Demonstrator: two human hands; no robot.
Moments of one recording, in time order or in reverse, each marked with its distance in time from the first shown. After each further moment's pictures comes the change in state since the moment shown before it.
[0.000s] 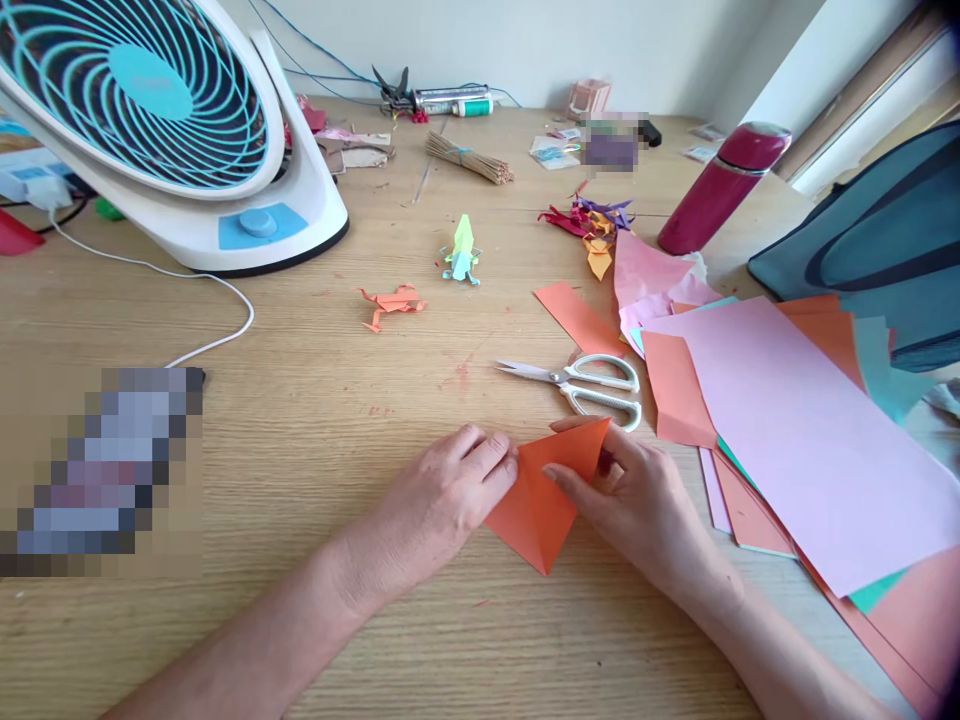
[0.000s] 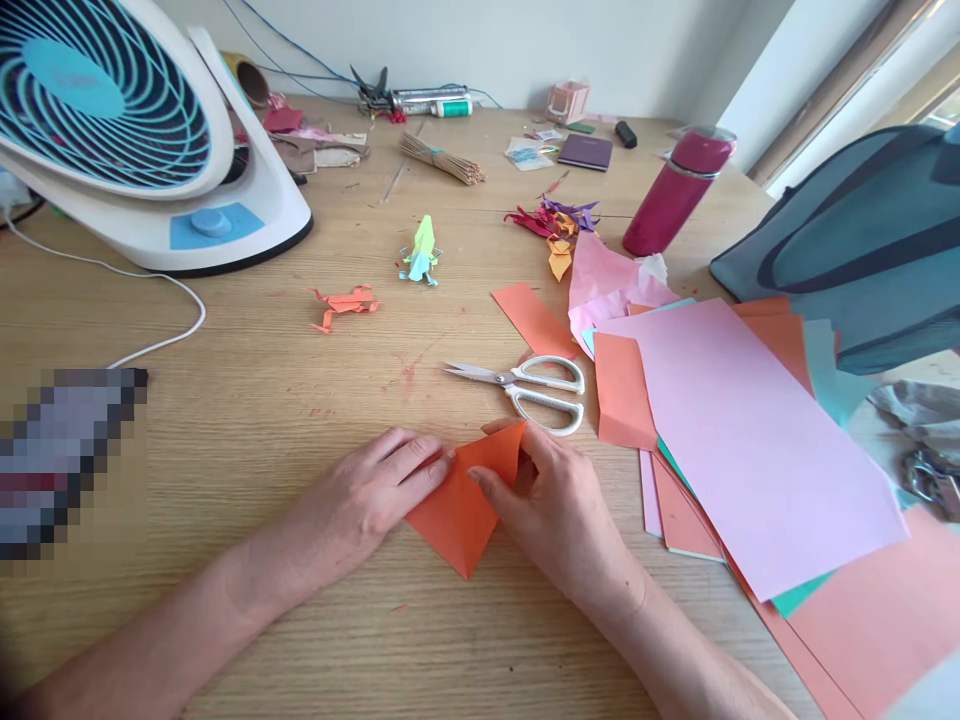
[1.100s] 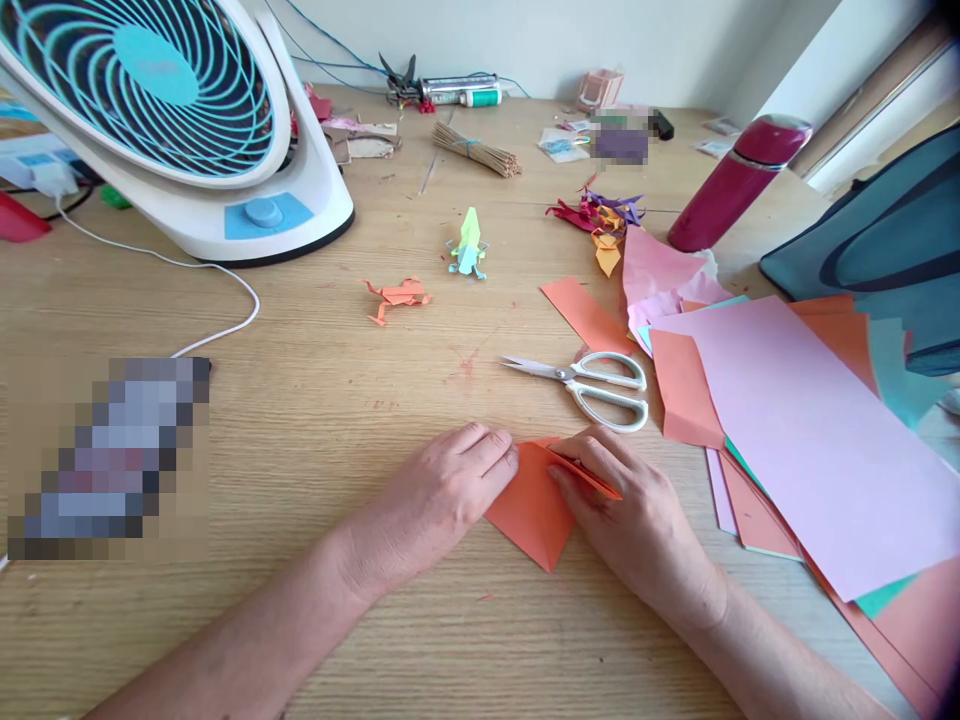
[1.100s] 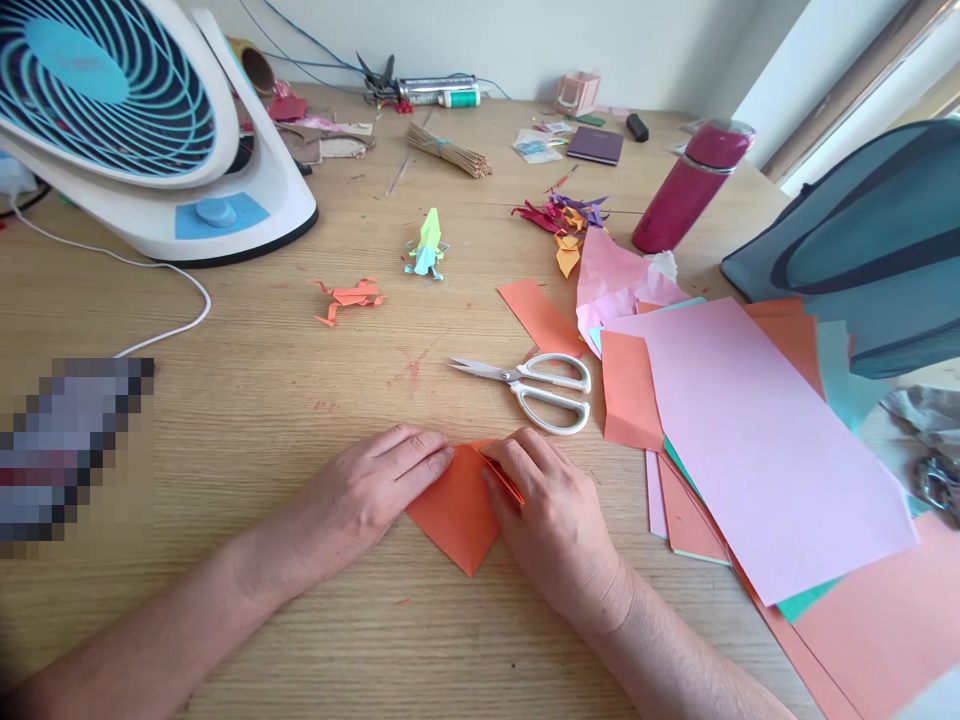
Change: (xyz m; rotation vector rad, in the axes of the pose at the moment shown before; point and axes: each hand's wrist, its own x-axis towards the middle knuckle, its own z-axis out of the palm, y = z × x) left_hand -0.003 -0.003 0.003 0.011 0.075 0.036; right_hand -0.006 0.003 0.010 -0.120 -0.045 -0.213
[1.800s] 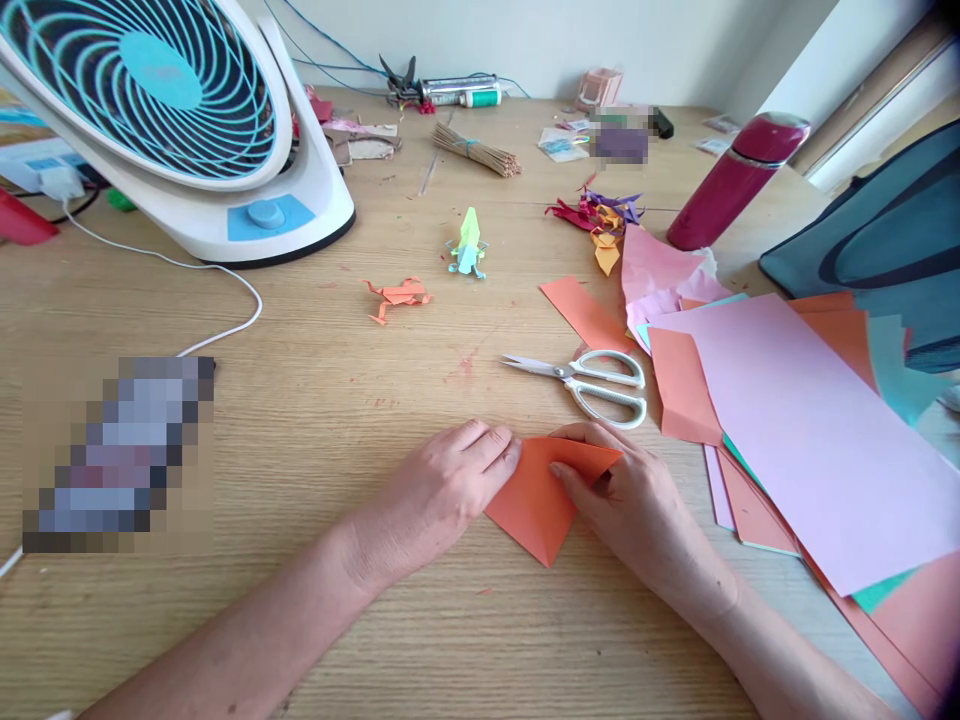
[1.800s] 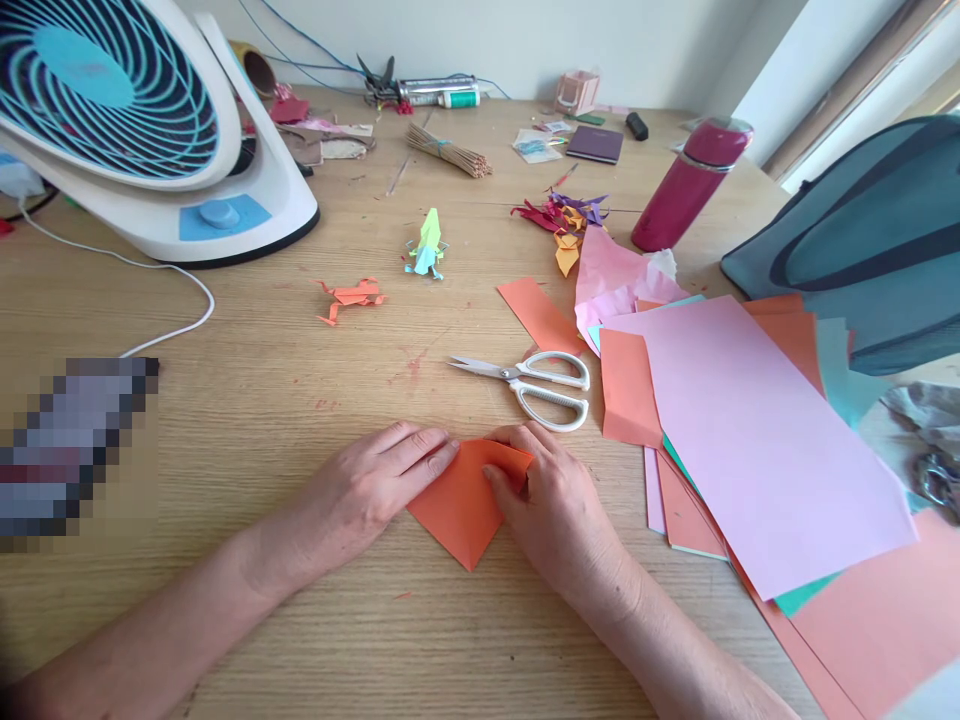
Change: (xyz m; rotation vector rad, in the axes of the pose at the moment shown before) left_hand 0.001 0.001 -0.002 0.052 0.012 0.011; right_hand 0.004 0.004 -0.002 0.150 -0.092 0.191
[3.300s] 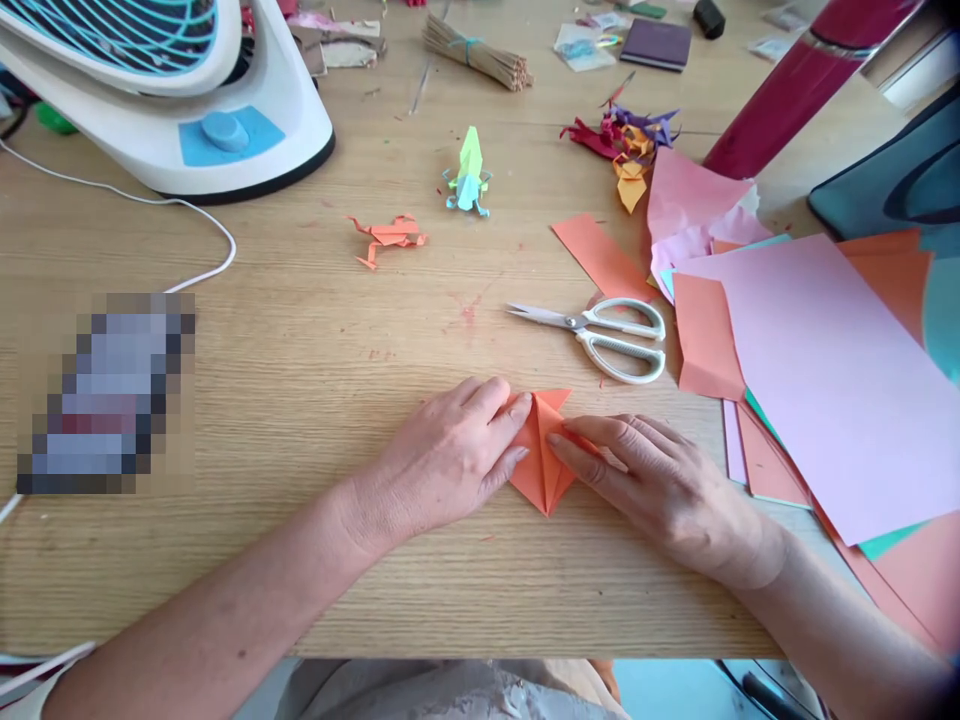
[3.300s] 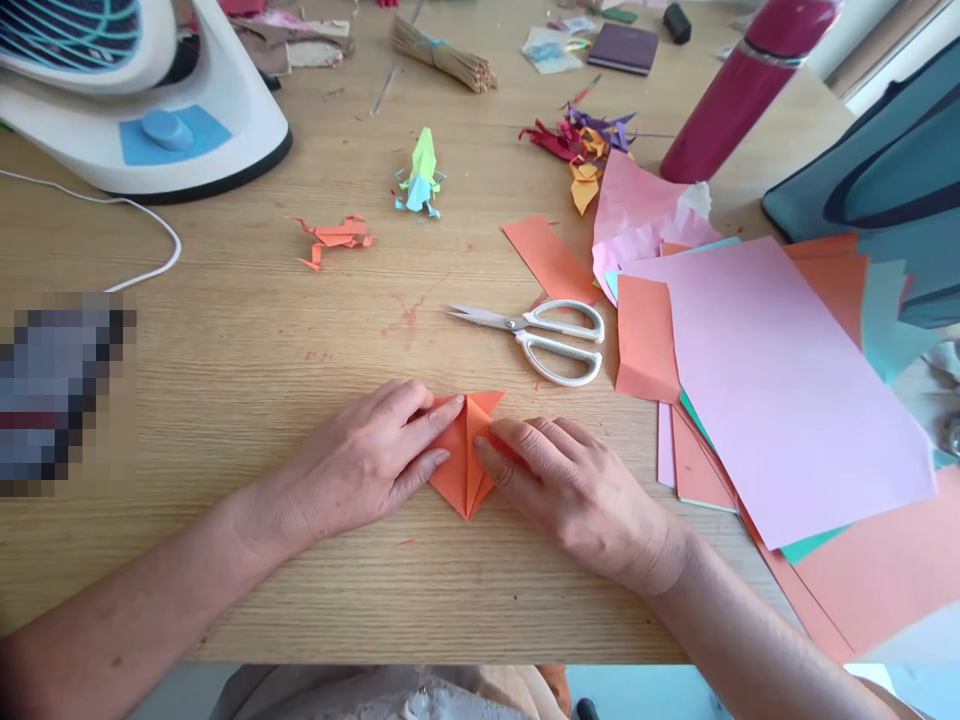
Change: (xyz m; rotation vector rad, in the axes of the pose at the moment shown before) left_hand 0.002 0.011 0.003 -0.172 -0.036 -0.154; right_hand -0.020 0.016 -0.026 -0.485 -0.078 -0.771
